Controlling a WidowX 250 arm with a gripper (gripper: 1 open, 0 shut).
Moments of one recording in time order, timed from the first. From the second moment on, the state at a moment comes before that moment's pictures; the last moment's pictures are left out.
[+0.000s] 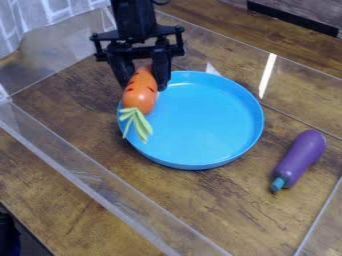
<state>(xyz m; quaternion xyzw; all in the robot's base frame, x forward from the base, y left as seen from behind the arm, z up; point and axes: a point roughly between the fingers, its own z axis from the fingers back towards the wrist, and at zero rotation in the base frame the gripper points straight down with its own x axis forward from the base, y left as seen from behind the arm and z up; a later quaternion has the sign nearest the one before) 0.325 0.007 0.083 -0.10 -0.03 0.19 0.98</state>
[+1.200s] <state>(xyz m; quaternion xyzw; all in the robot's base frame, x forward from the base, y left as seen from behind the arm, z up) 0.335 -0.021 0.067 -0.06 -0.02 0.00 1.00</state>
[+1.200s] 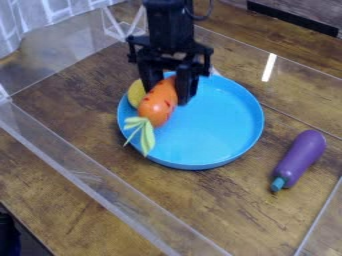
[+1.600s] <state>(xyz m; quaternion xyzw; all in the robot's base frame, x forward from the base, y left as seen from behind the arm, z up) 0.330 -0.022 0.066 -0.04 0.00 -0.01 1.00</state>
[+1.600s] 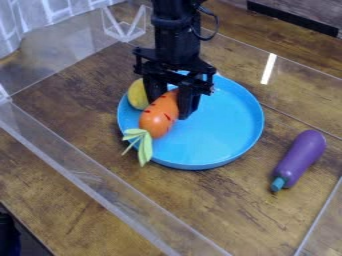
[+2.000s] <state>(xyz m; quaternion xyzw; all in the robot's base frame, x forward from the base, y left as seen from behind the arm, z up) 0.330 -0.017 0.068 -0.03 0.00 0.03 1.00</state>
